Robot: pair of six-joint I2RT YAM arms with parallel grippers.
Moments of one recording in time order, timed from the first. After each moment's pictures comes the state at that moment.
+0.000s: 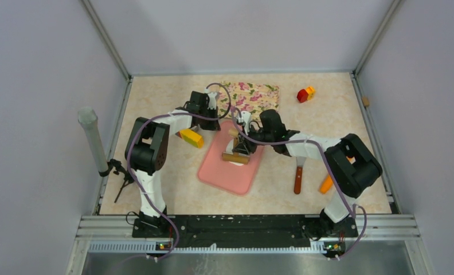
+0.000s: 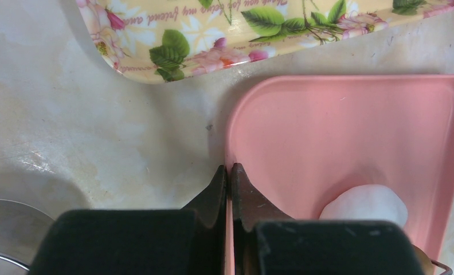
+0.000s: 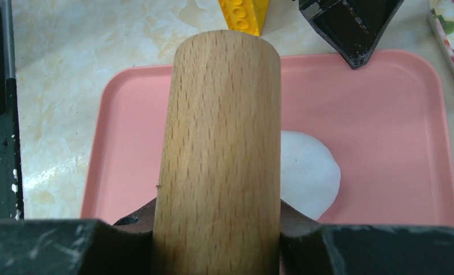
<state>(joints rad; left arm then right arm) -0.32 2.00 1.29 -0.17 0.32 -0.19 0.63 1.70 0.91 0.21 -0.65 -0.15</state>
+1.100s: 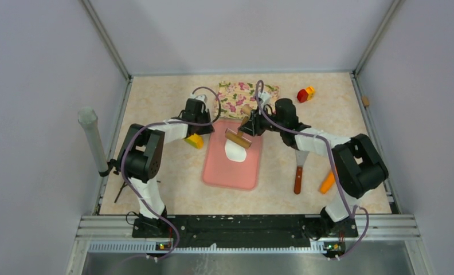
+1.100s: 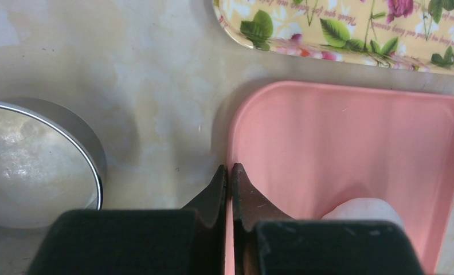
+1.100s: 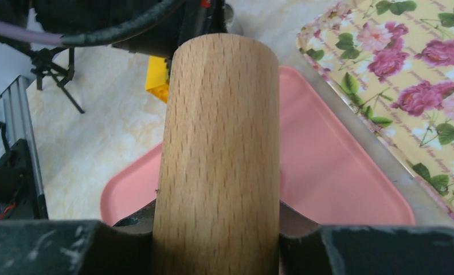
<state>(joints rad) -0.32 1.88 1.09 -0.01 0.13 -0.42 0.50 1.65 0.92 0.38 -0.60 0.21</state>
